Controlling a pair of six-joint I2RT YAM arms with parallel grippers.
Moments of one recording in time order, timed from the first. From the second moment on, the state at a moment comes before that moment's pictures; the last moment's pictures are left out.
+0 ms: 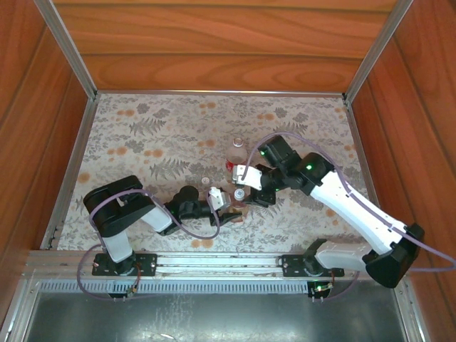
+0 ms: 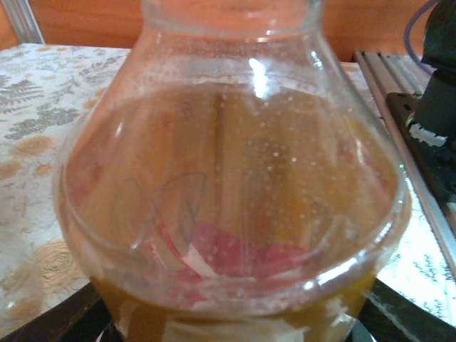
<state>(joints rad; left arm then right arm) -0.96 1.76 0.36 1.16 0.41 0.12 0.80 1.21 1.20 -1.07 -0.34 -0.72</state>
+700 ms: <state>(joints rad) -0.96 1.78 0.37 1.18 0.40 0.14 0.87 1.32 1.24 -1.09 -0.25 -0.75</state>
